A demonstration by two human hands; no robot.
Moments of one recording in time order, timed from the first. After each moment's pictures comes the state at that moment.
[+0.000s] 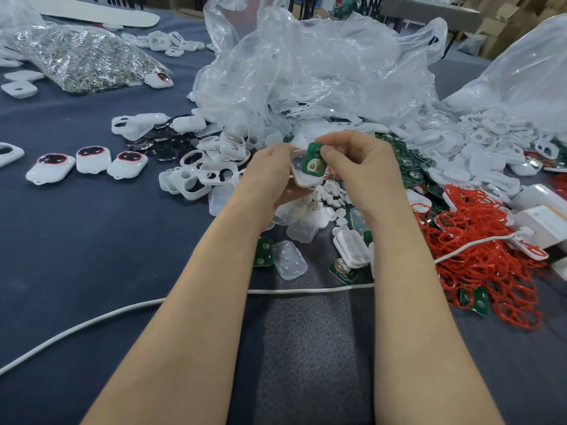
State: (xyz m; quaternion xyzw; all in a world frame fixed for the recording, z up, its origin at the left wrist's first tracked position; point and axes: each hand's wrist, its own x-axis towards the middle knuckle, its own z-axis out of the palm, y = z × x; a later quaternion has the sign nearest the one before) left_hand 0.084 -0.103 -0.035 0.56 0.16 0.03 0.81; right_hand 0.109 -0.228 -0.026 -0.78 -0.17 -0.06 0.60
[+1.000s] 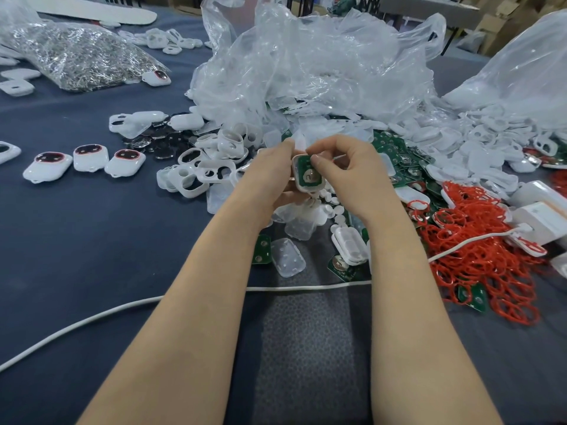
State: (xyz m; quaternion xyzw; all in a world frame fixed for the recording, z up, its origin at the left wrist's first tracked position) left_hand 0.084 -0.105 -0.035 0.63 0.16 0.00 0.76; right_hand 0.111 -0.228 -0.032 -0.85 -0.21 -0.05 0.48
